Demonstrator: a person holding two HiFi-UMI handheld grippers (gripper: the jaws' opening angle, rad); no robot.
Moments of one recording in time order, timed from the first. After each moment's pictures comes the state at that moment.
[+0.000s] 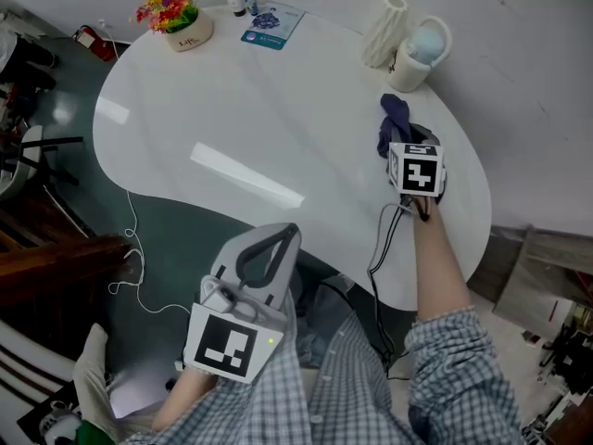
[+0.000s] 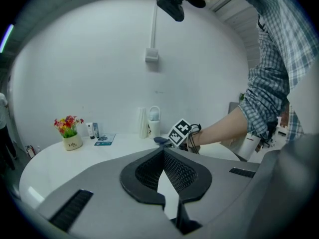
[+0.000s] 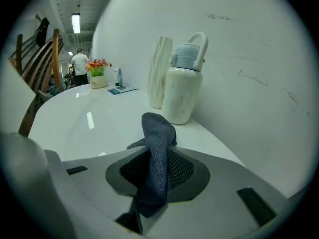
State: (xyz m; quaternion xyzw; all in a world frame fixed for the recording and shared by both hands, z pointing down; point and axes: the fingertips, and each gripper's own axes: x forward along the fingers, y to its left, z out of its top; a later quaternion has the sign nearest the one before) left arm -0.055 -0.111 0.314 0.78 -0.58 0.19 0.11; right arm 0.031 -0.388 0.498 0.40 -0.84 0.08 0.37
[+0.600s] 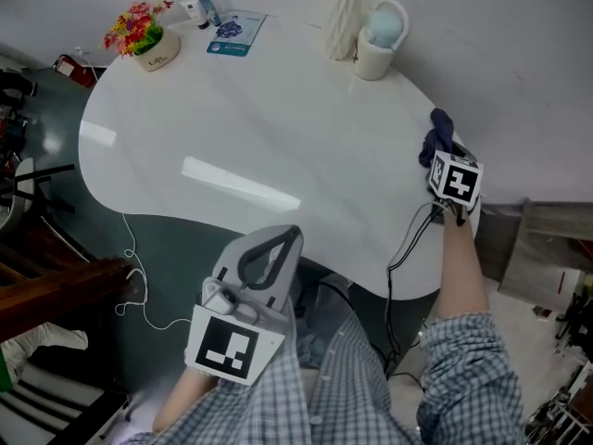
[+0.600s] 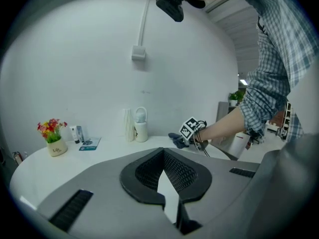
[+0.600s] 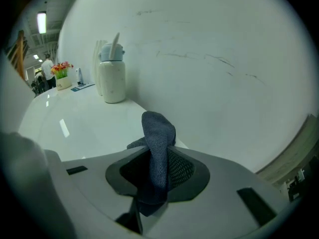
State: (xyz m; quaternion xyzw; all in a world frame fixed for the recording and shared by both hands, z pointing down) left arm -0.015 -0.124 0.313 0.82 -0.53 0.20 0.10; right arm 0.214 -0.409 0.500 0.54 -0.75 0.14 0.37
